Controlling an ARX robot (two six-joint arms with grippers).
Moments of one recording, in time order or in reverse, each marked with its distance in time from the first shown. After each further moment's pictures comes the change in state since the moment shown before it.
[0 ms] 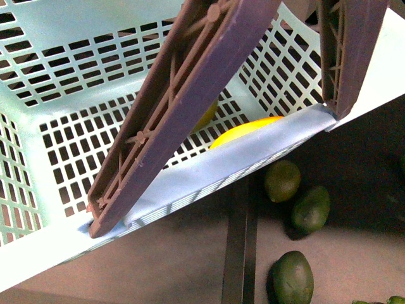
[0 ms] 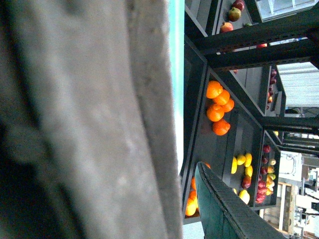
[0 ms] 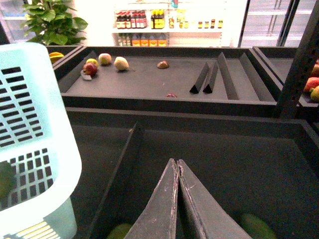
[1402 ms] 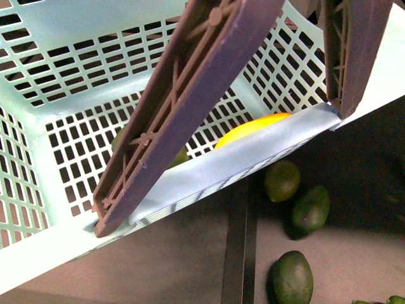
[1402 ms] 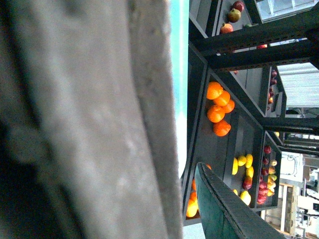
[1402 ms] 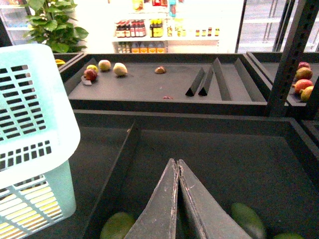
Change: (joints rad) left arm 0.000 0.000 0.000 0.000 0.001 0.002; right arm -0.121 -0.614 -0.077 -0.515 -0.115 0.000
